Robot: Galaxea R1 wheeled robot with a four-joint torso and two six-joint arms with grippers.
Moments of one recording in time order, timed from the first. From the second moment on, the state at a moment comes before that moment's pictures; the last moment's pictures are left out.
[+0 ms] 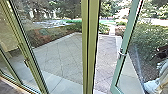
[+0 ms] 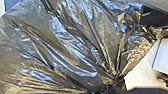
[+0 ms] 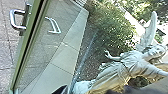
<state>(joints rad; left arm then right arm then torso) 1.65 3.05 -2.62 0.01 -0.03 -0.01 0.02 2.09 -1.97 -0.90 -0.89 0.42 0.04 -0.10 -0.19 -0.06</state>
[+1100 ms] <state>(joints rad) 1.65 3.05 -2.62 0.01 -0.03 -0.01 -0.09 1.99 -2.08 -1.09 -0.66 0.36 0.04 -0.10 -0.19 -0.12</state>
